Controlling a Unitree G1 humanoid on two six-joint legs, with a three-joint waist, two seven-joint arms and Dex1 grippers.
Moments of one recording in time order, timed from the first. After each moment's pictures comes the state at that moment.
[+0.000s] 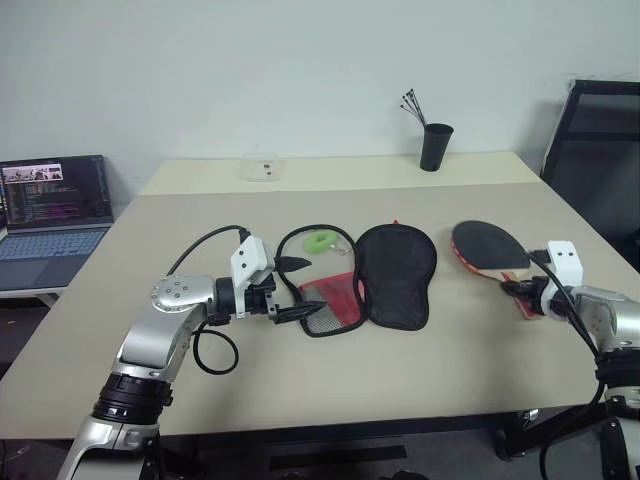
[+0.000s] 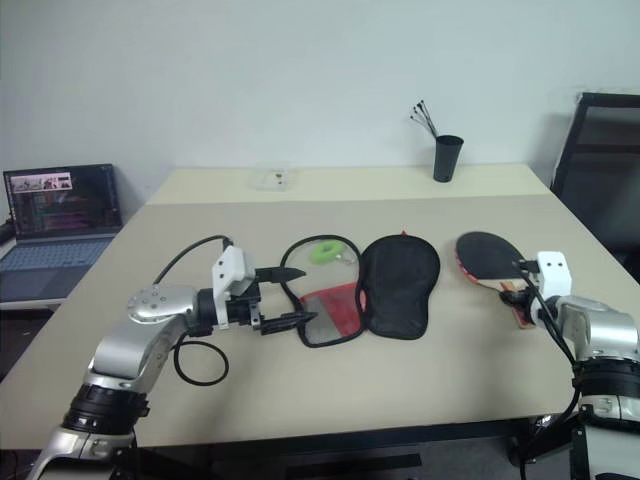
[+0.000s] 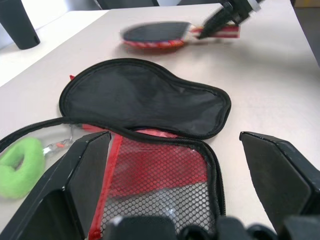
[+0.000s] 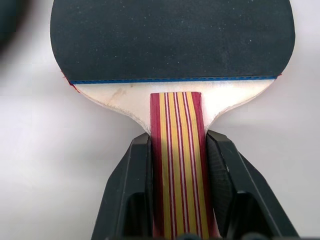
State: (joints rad) left arm -0.50 0.63 -0.03 -0.01 -0.34 0.30 -1.10; right arm -0.64 -0.61 -0.27 0.25 0.30 0.92 0.46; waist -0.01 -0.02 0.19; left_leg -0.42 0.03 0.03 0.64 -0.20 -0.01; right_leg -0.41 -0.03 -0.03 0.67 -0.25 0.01
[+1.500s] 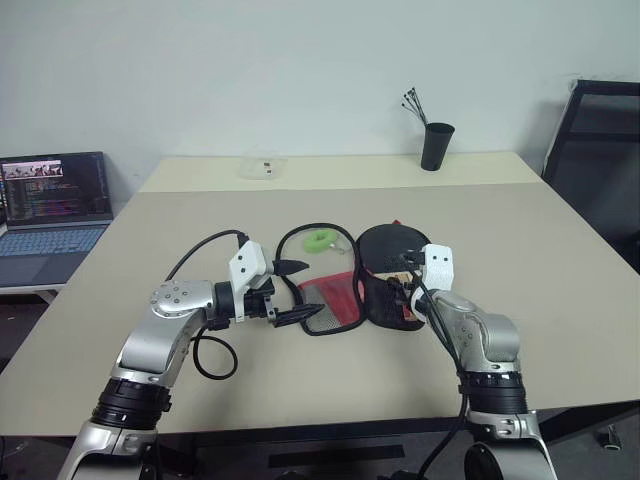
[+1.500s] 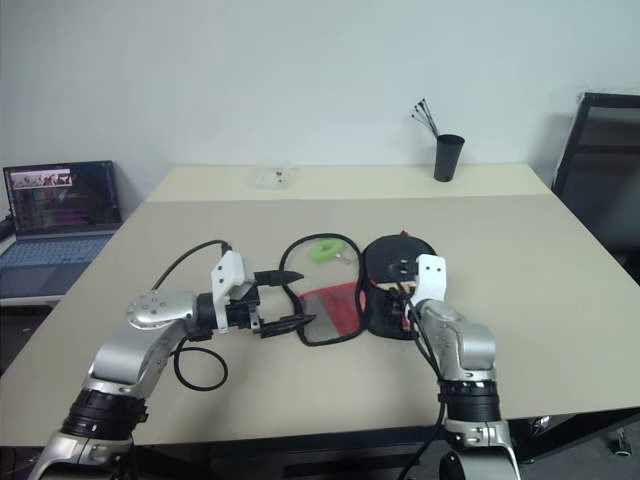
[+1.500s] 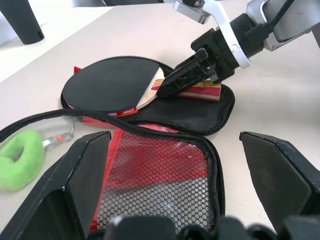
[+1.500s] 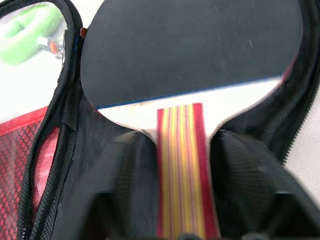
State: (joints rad) left arm -0.48 0.63 -0.03 0.00 -0.34 0.26 -1.08; right arm -0.61 0.00 -0.15 0.00 0.24 0.98 -0.06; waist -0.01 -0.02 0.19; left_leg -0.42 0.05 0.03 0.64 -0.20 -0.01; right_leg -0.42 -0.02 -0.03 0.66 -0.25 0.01
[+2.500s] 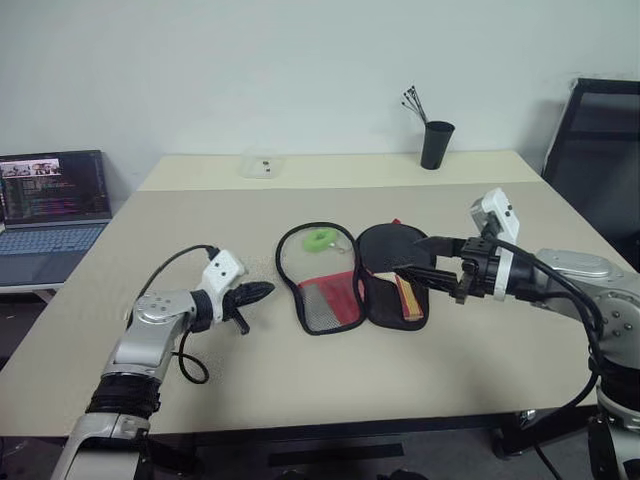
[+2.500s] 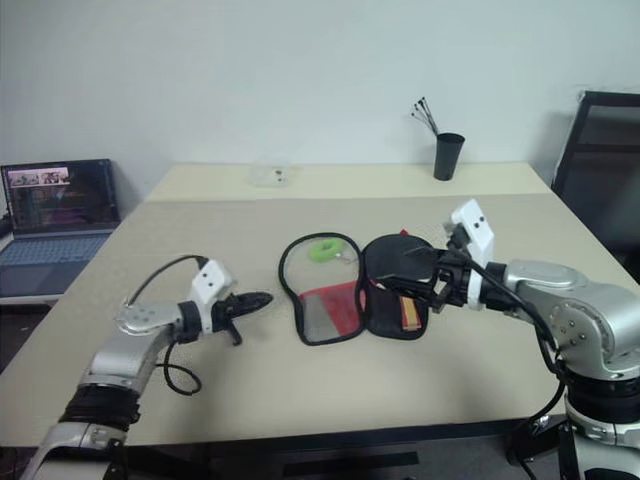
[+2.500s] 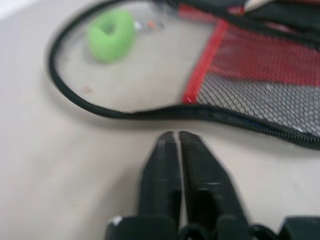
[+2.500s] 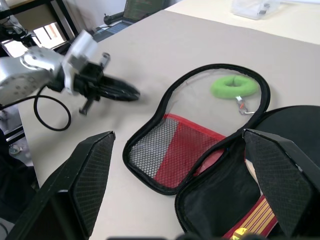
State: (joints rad) left arm -0.53 0.64 -0.02 0.41 -0.16 0.14 -0.95; right arm -0.65 -0.64 -0.18 -0.43 0.77 1.21 0.66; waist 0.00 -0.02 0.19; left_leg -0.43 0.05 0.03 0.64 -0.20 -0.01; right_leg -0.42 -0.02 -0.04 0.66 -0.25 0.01
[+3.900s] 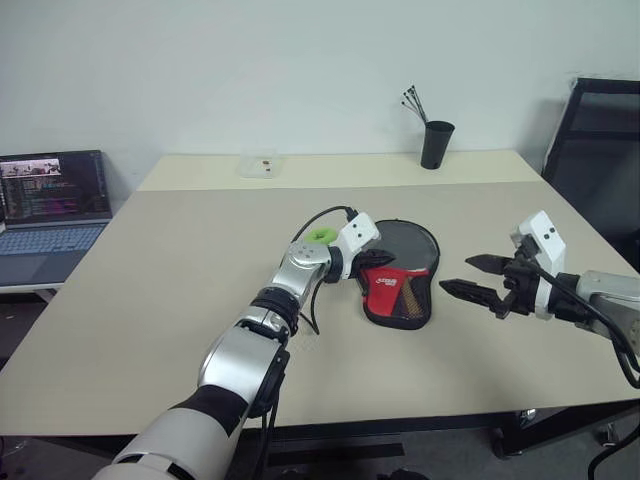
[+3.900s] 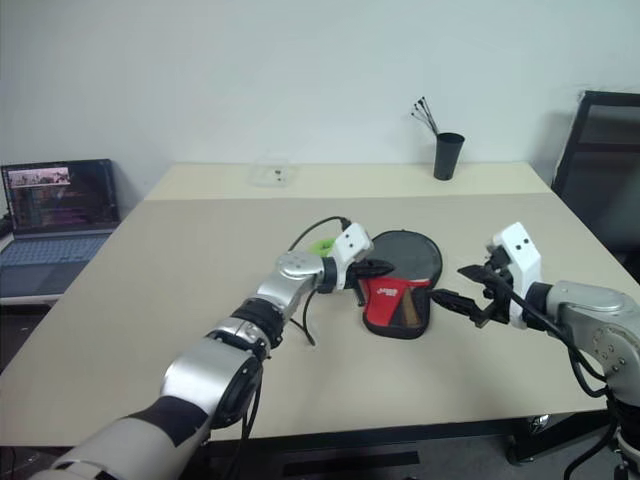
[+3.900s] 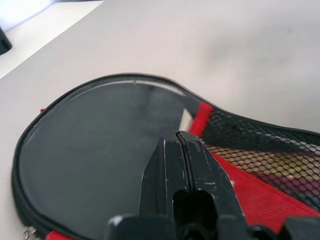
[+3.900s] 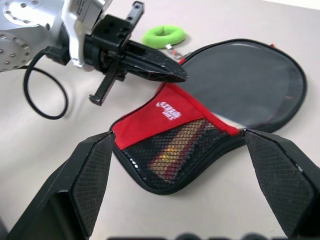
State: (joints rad) left arm -1.19 0.11 -0.14 1.22 0.06 -0.23 -0.88; right arm -0.45 -0.82 -0.25 -0.43 0.75 1.13 0.60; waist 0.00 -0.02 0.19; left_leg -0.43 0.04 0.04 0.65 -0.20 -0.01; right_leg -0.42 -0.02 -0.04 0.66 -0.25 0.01
